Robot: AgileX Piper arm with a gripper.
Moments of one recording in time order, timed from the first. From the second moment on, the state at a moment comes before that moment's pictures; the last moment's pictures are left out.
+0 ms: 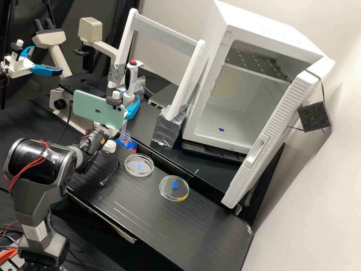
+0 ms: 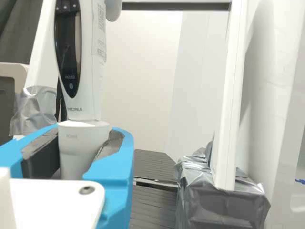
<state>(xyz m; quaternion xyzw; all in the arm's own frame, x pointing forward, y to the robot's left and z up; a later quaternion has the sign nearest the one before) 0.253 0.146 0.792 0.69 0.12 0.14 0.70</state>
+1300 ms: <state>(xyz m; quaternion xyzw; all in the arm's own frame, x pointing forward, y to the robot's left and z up) 0.200 0.167 0.898 0.70 0.14 0.23 0.66</state>
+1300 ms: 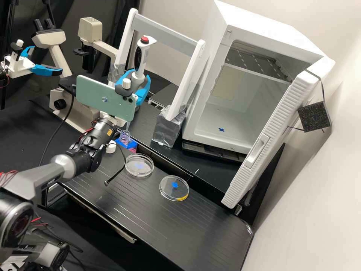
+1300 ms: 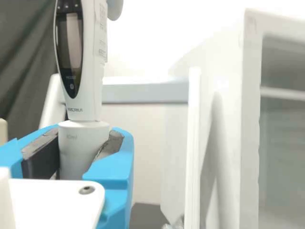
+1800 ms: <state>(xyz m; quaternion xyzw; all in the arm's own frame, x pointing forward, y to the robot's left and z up) 0.161 0.126 0.916 0.68 0.13 0.27 0.67</state>
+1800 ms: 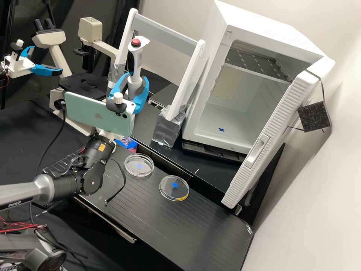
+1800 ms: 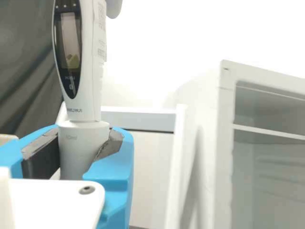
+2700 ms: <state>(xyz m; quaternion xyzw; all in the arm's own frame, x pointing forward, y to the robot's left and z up) 0.156 0.089 0.911 0.67 0.07 0.25 0.69</state>
